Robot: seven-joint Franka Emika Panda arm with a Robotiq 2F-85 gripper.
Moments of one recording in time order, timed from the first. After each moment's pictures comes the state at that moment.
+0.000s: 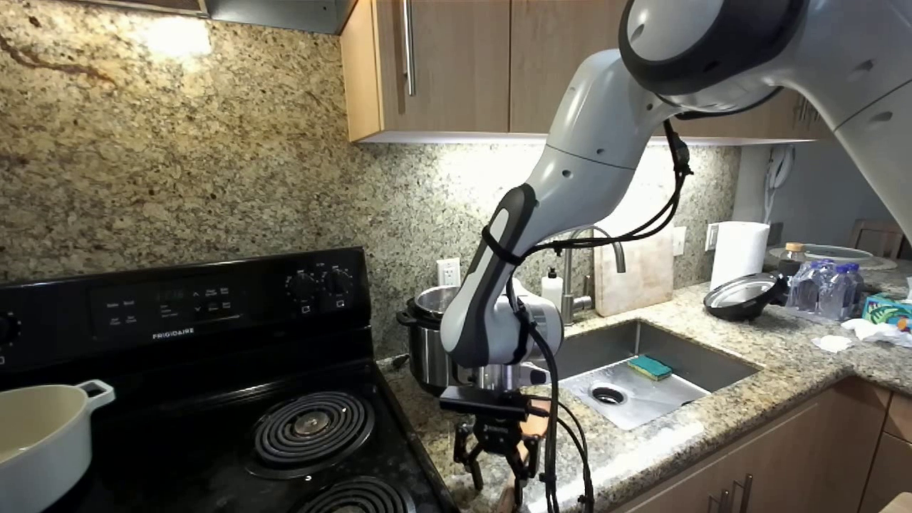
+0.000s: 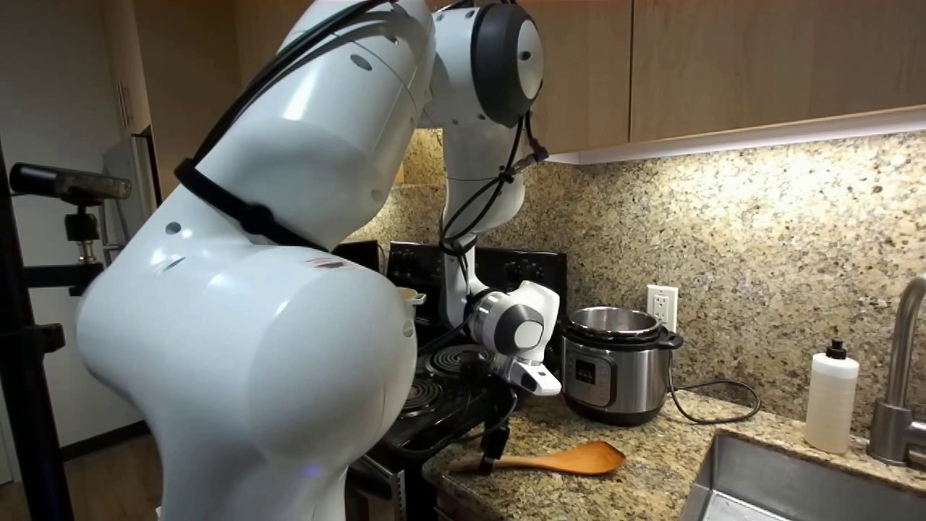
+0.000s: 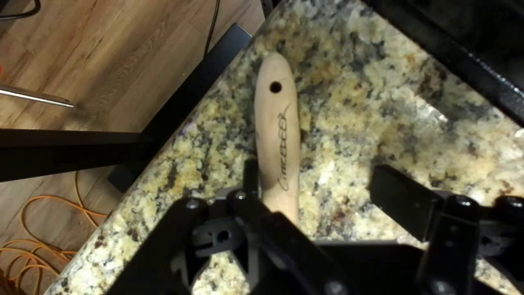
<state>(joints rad) 0.16 0.59 0.11 -2.23 0.34 2.54 0.84</state>
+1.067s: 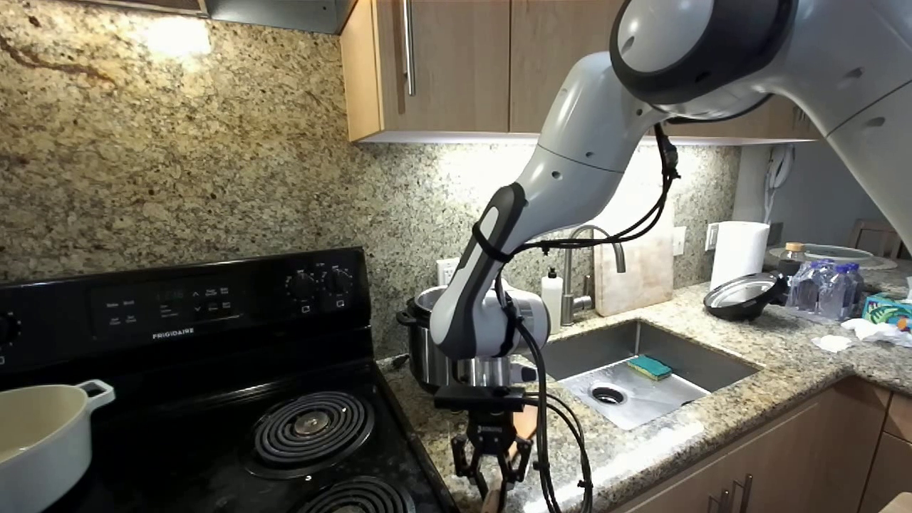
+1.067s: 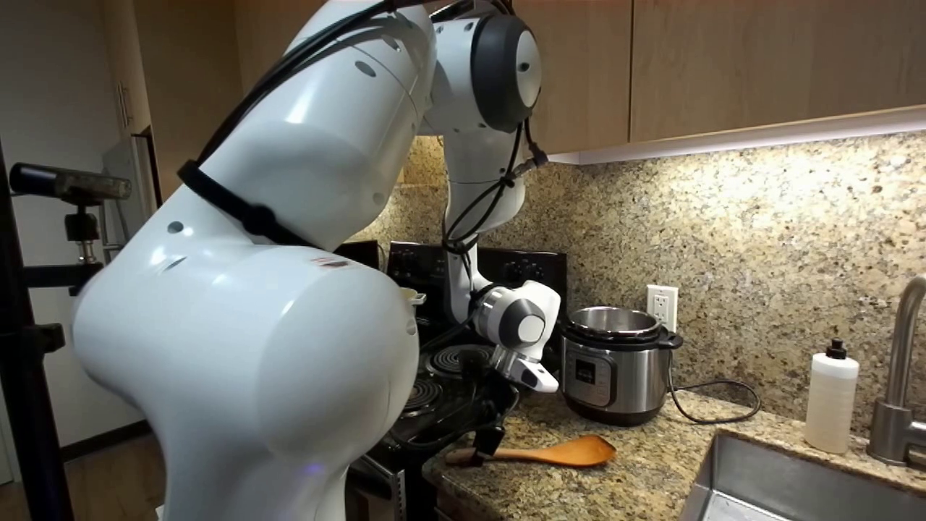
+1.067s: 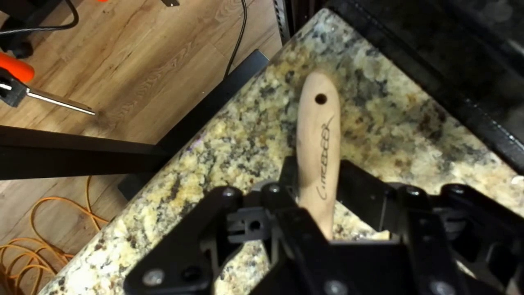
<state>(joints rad) 0.19 0.62 0.09 -2.15 0.34 2.39 0.78</state>
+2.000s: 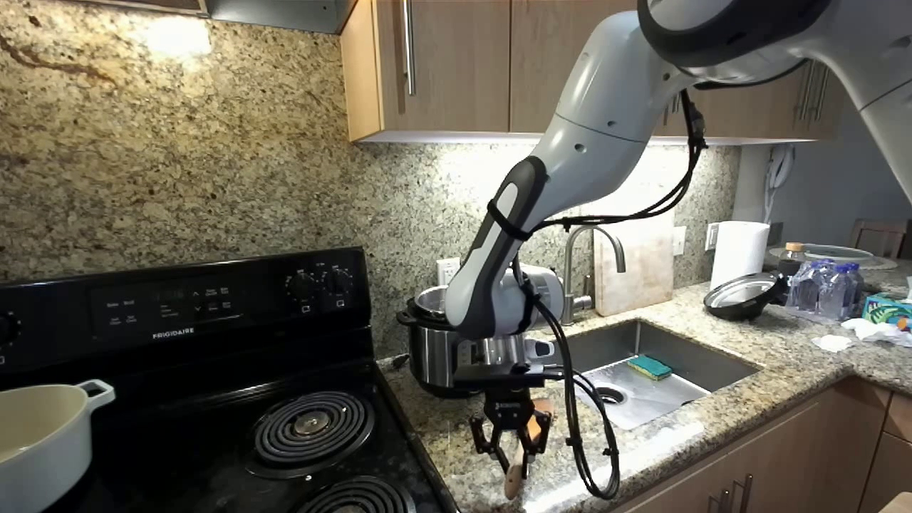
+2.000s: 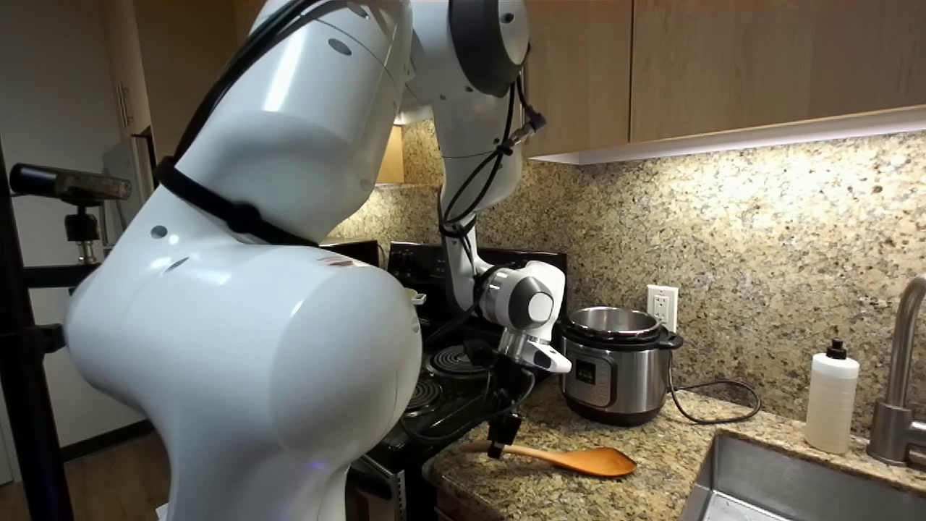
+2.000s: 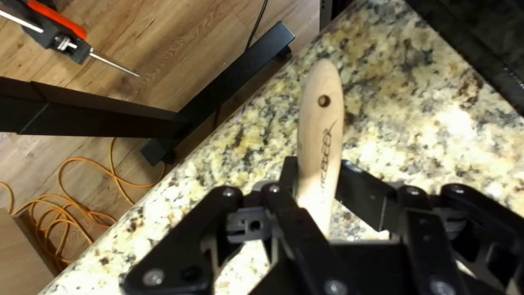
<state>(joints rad) 0.22 0.49 0.01 -2.23 0.25 2.36 0.79</state>
